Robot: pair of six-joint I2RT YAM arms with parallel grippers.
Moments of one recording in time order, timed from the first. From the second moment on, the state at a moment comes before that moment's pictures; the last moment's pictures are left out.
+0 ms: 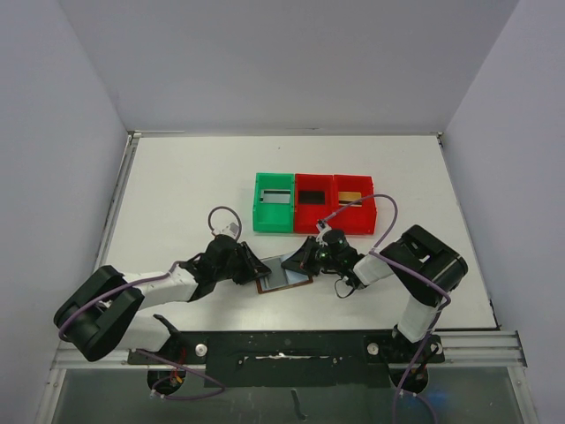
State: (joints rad) left arm -0.70 1.34 0.36 0.28 0.14 -1.14; right arm 0.67 1.75 0.46 0.70 -0.35 1.12
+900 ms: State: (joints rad) left arm -0.70 1.28 0.37 0.20 0.11 -1.14; right arm 0.67 1.75 0.46 0.70 -0.35 1.12
